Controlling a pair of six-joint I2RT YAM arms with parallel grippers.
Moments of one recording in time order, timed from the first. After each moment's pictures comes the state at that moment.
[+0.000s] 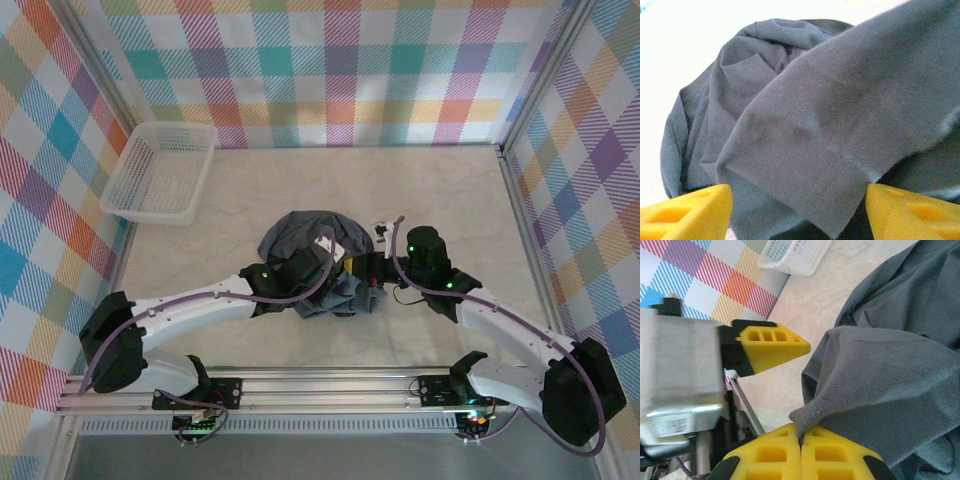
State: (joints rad) left arm -1.01 1.41 0.98 -0.44 -0.45 -0.08; right arm 0.59 1.07 0.60 0.06 -0.59 0.65
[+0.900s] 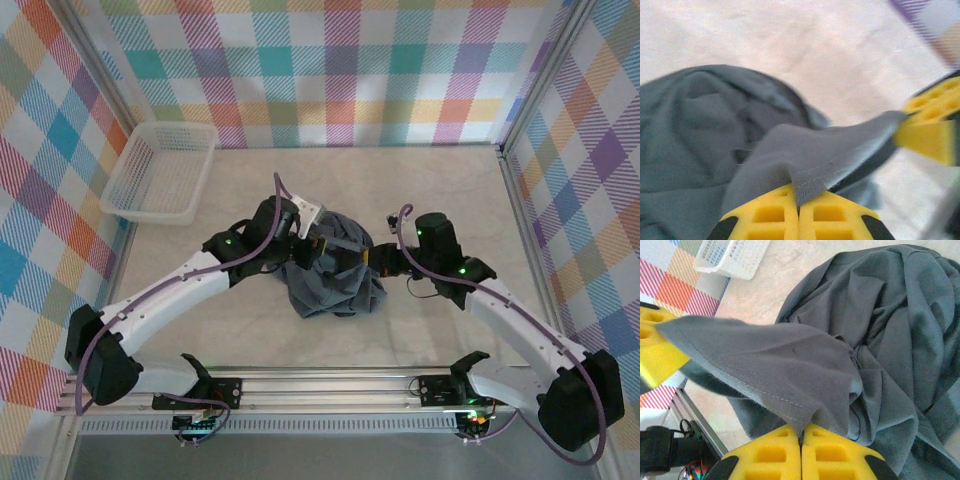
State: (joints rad) left arm -0.76 1.32 1.15 -0.50 0.16 -0.29; right arm 0.50 1.04 0.76 -0.33 -0.46 0.48
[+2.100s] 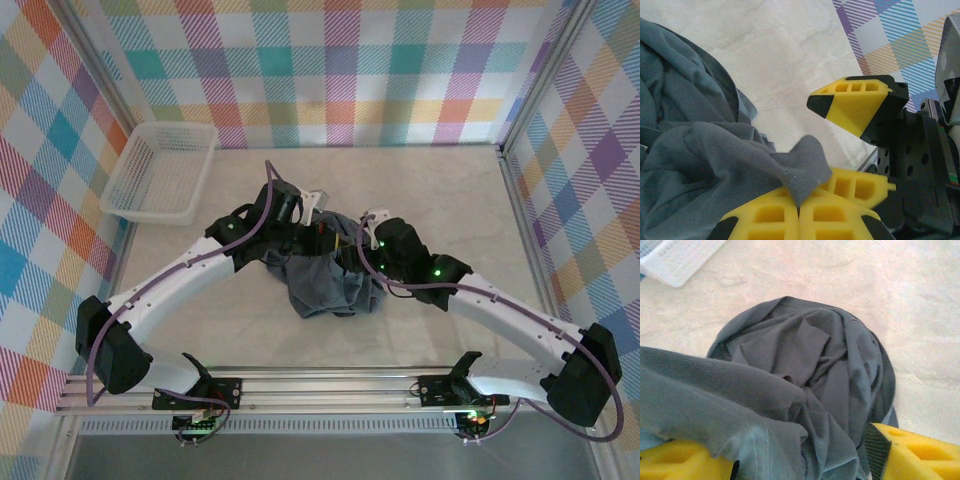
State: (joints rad) left arm -0.71 1.40 1.27 -0.55 0.38 -0.57; right arm 0.81 1.15 0.91 -0.40 0.19 0.34
